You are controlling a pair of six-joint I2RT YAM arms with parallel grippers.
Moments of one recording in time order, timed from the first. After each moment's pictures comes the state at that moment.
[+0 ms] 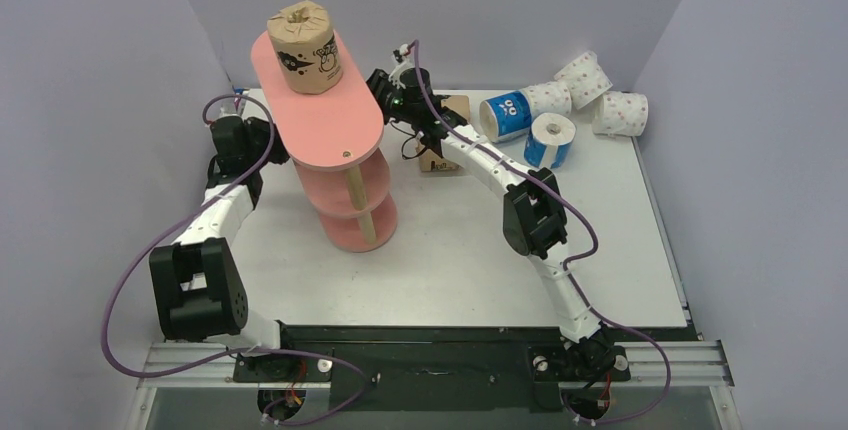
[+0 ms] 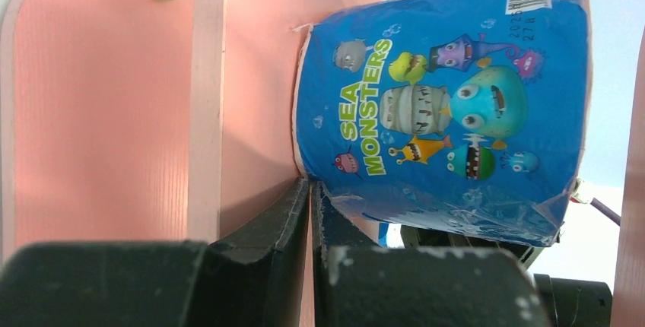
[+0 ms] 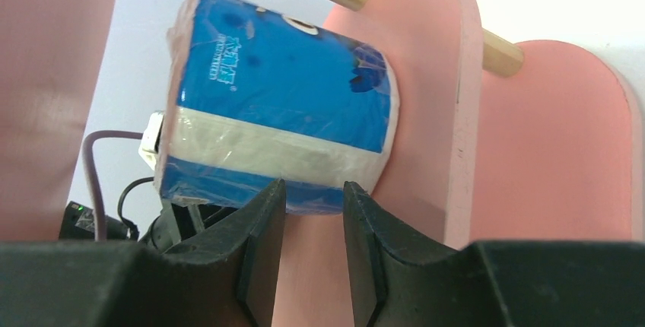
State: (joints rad) left arm 0.15 1.48 0.97 0.16 0.36 -1.12; right arm 0.66 2.39 2.20 0.03 -0.36 1.01
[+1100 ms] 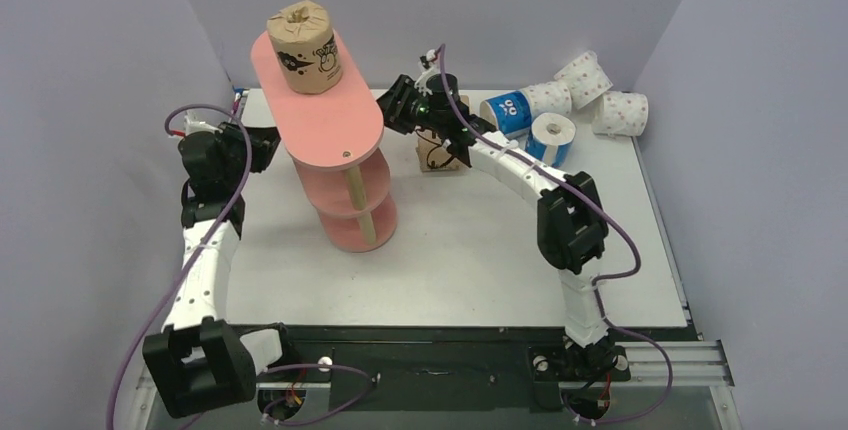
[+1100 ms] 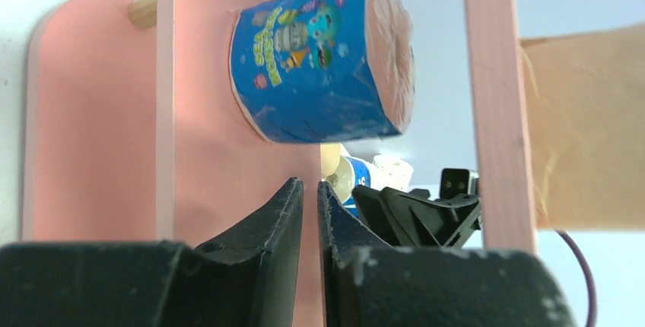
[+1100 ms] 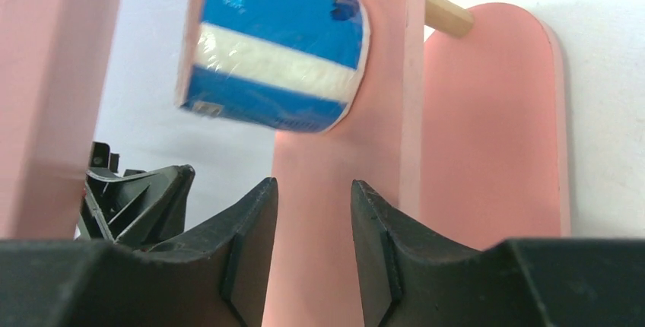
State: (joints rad) left arm 0.21 1.20 0.92 0.07 0.34 -1.12; right arm 0.62 2.15 1.87 0.08 -0.35 0.99
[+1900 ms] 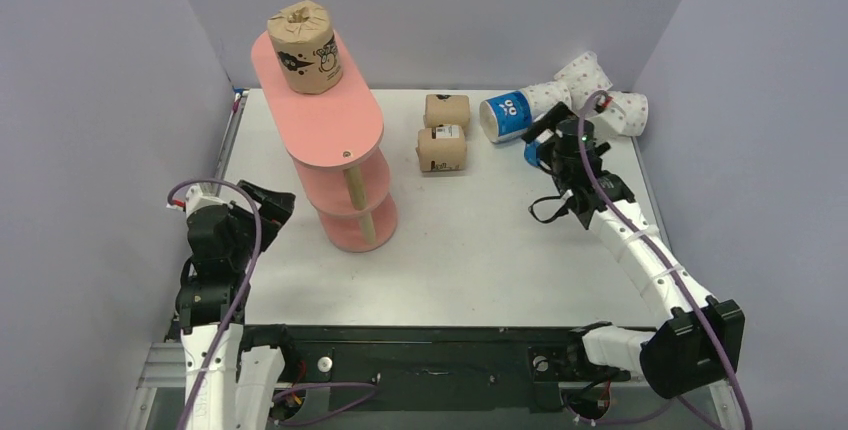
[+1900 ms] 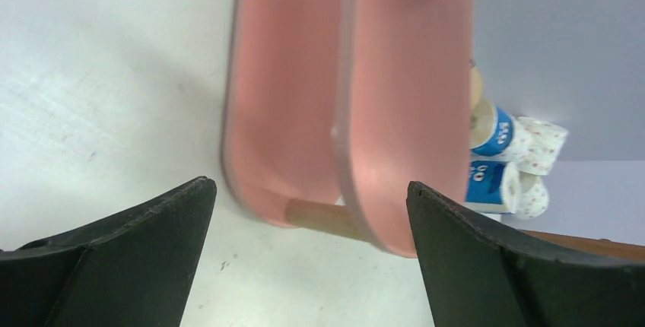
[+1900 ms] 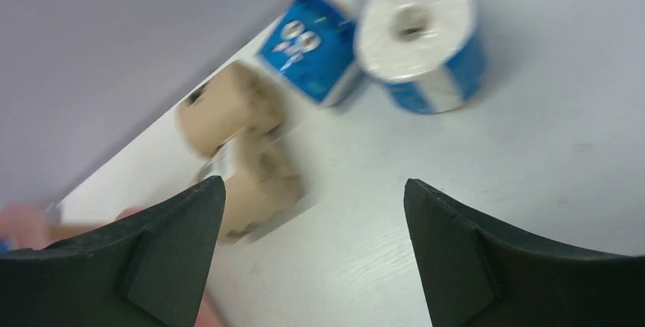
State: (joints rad) left arm 0.10 0.56 0.77 -0.61 0.06 -0.86; right arm 0.37 1.22 1.07 -0.23 0.39 0.75
